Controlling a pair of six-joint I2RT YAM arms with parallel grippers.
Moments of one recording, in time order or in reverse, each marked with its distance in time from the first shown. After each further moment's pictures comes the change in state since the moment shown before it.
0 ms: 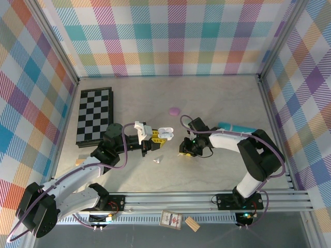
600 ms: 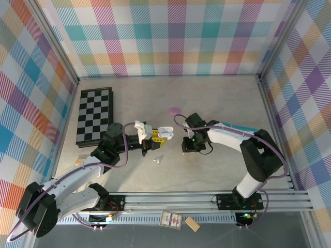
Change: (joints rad) left arm 0.000 0.006 0.007 -0.011 -0.020 0.002; right arm 0.016 -0.010 0.142 -0.270 0.163 -0.346
